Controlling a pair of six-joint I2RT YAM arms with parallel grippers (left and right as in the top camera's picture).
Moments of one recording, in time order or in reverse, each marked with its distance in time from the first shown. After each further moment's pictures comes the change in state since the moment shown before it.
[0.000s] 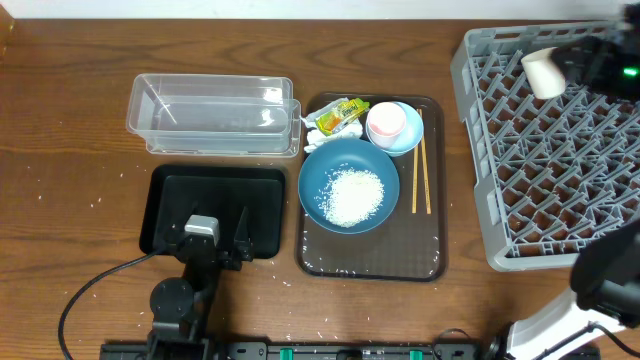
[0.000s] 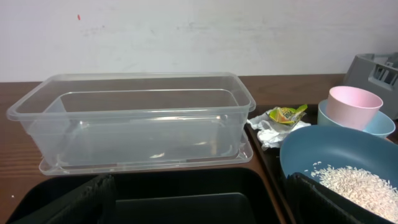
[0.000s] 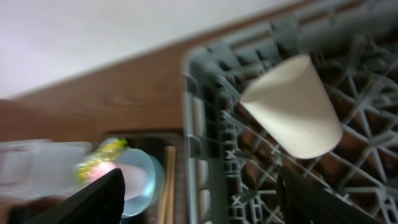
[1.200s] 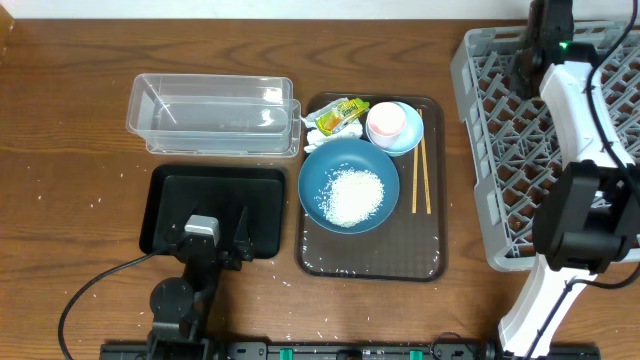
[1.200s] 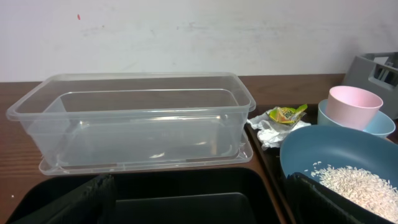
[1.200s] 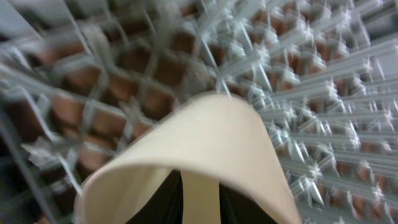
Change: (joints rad) left arm 0.000 0.000 0.000 0.000 0.000 0.000; right arm 0.293 0.220 -0.005 0.065 0.990 0.130
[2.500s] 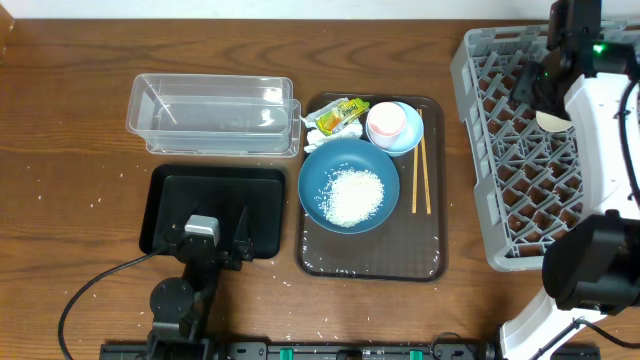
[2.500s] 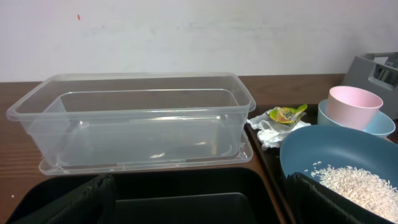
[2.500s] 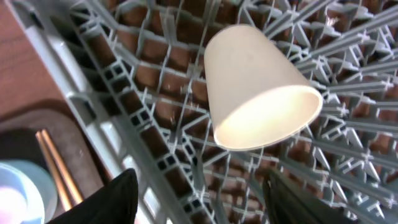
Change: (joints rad) left arm 0.000 0.000 0.000 0.000 0.000 0.000; right arm 0.003 -0.220 -0.064 -0.202 -0.203 0.168
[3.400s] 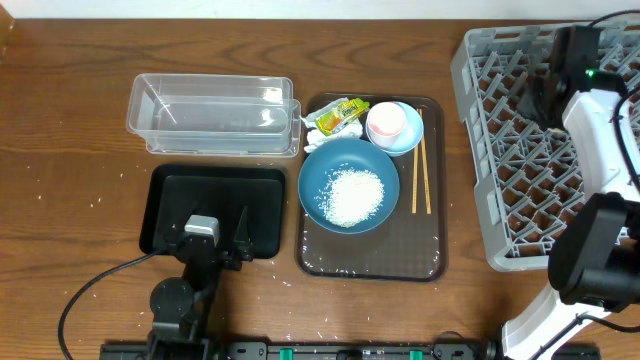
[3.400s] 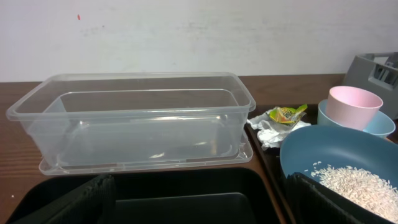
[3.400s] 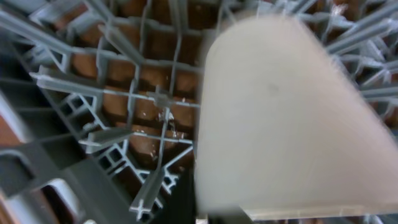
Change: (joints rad) left arm 0.000 0.000 0.000 0.000 0.000 0.000; right arm -0.071 0.024 -0.158 0.211 -0.017 0.040
